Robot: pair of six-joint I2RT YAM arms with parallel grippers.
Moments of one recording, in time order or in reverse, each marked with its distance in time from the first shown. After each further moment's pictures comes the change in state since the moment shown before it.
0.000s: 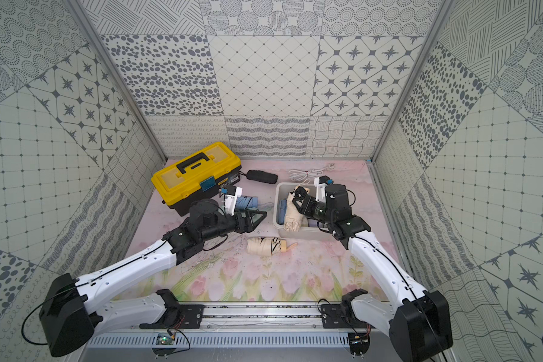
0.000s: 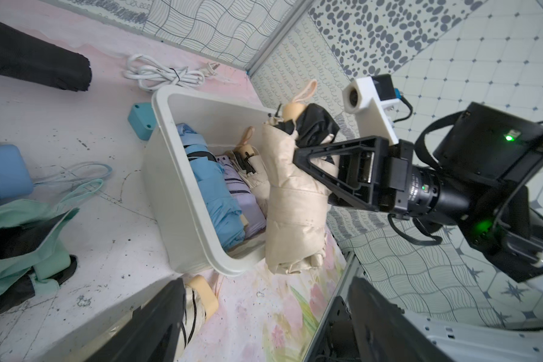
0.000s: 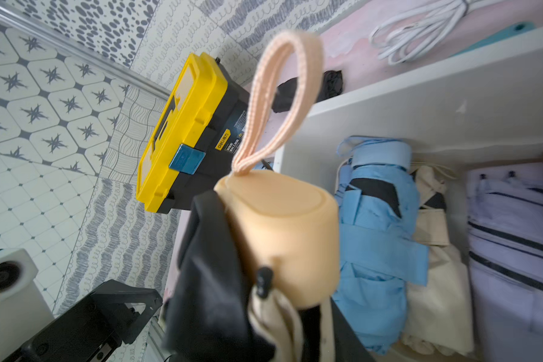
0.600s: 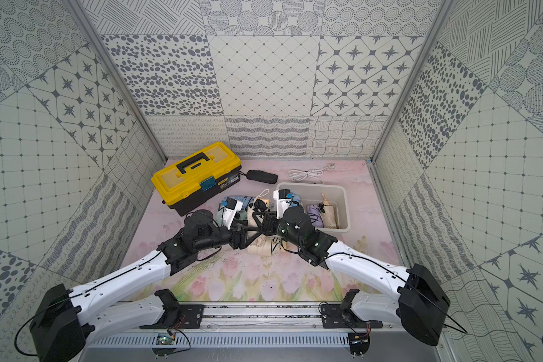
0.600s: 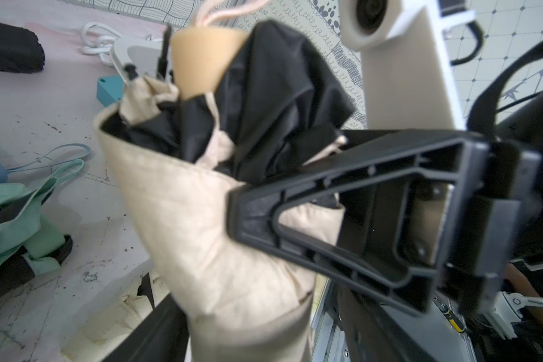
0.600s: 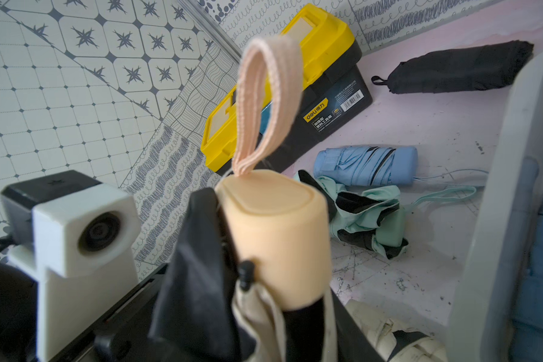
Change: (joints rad) left arm 0.006 -0.139 -0.186 0.050 0.160 0.195; right arm 0.547 0.081 -0.109 0.428 0.364 0.063
